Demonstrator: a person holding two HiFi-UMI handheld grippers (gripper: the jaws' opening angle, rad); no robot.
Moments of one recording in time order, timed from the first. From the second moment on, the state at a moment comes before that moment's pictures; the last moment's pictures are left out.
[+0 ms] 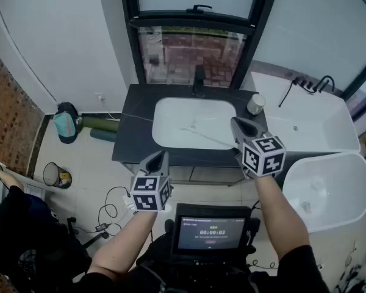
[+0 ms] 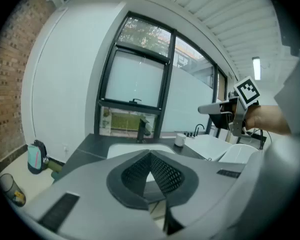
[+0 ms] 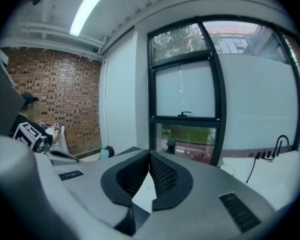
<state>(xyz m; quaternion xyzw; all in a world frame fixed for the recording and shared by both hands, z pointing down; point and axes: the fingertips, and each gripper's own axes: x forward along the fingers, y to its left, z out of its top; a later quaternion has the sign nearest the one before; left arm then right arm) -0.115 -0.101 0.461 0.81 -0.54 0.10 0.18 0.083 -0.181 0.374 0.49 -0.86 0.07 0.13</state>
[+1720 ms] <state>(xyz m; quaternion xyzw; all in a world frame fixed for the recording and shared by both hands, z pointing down) -0.039 -0.396 0.601 0.63 -0.73 0.10 0.25 0.162 -0.445 0.812 0.15 -0.69 0.35 0.62</state>
